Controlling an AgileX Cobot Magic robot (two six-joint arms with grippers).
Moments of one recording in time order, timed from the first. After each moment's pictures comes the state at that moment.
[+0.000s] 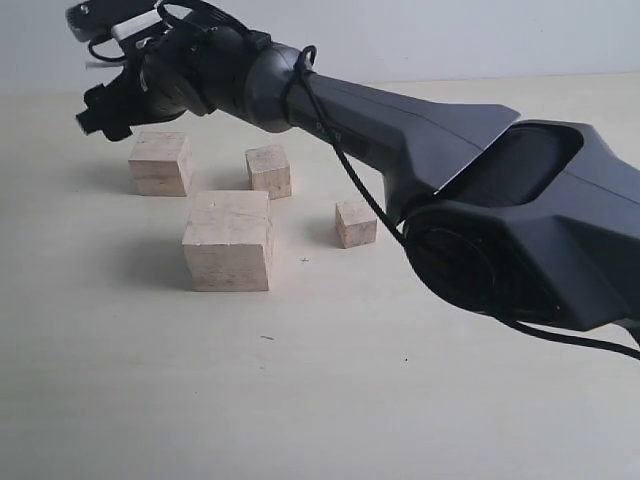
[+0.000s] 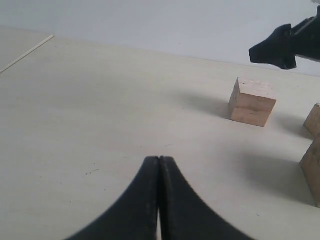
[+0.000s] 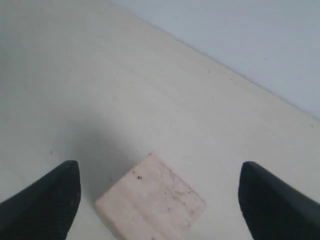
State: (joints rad) left arm 0.08 0.00 0.00 0.01 0.37 -0.11; right arm 0.95 2.61 -2.42 -0.29 0.55 0.27
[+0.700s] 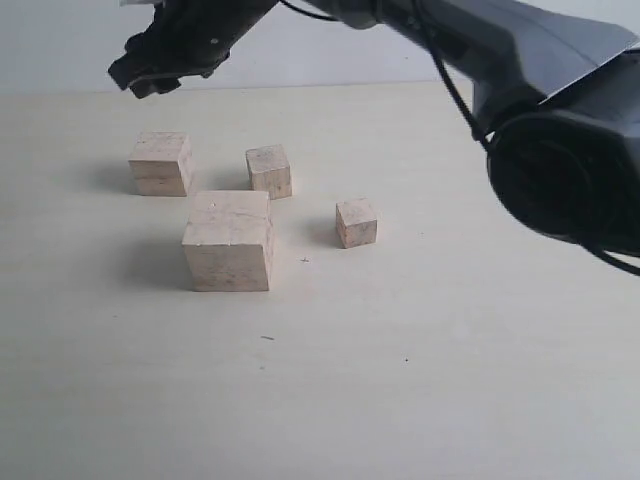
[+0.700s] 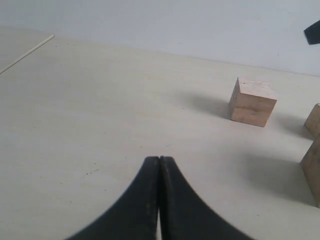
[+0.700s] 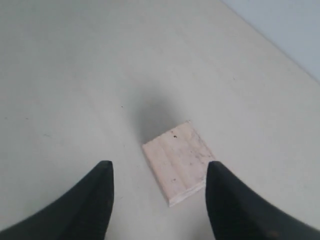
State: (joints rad) left arm 0.08 0.00 0.00 0.01 0.37 -0.11; right arm 0.80 2.47 -2.42 0.41 0.88 -0.45
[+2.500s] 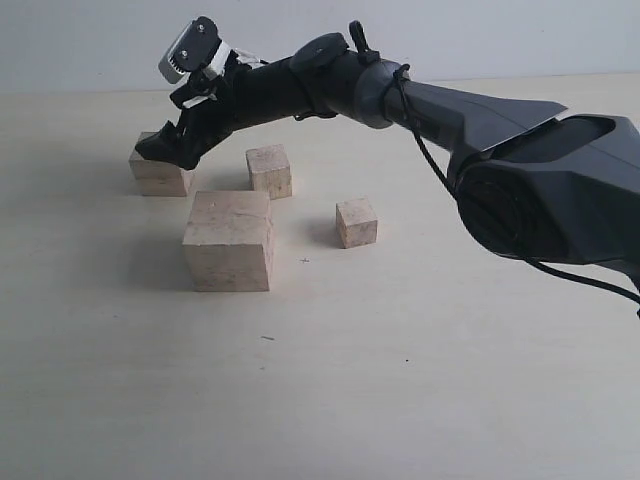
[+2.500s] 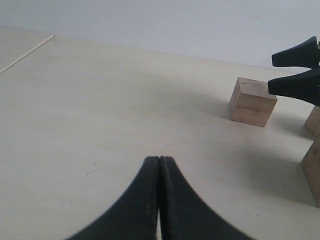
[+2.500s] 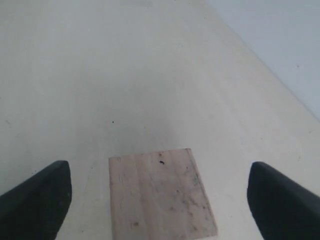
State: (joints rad) left arm 0.08 0.00 0.00 0.01 0.37 -0.11; right arm 0.69 2.72 -2.37 1.22 0.71 -1.55
